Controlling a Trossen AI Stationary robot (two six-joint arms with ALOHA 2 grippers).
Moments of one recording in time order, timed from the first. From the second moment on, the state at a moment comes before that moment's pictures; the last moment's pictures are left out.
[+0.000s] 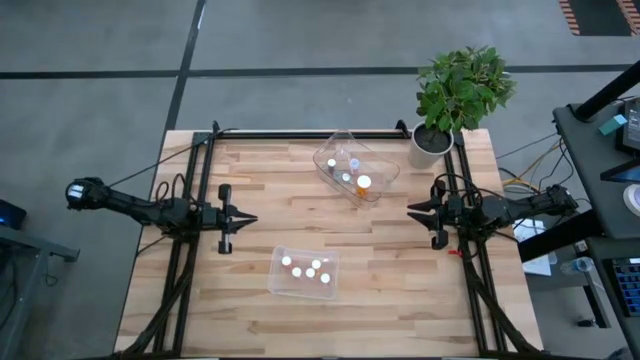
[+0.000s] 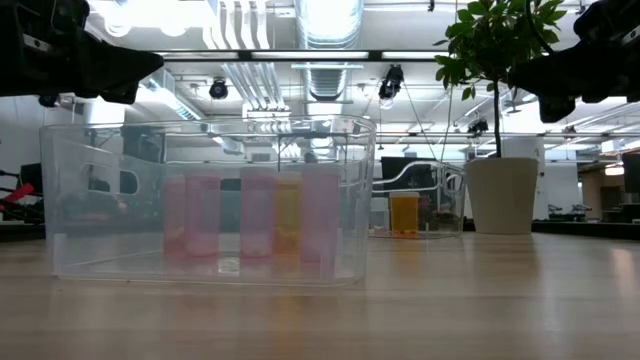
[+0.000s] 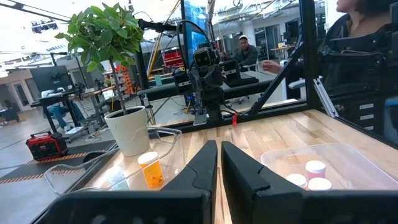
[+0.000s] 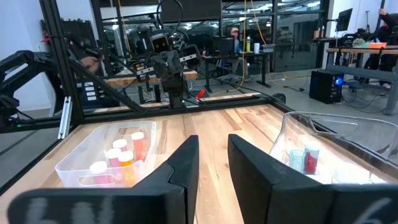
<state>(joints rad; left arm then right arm) -0.24 0.36 0.00 0.41 -0.27 0.22 0.25 0.06 0.04 0.05 0.34 0.04</state>
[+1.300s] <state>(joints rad) -0.24 0.36 0.00 0.41 -0.27 0.22 0.25 0.06 0.04 0.05 0.34 0.04</state>
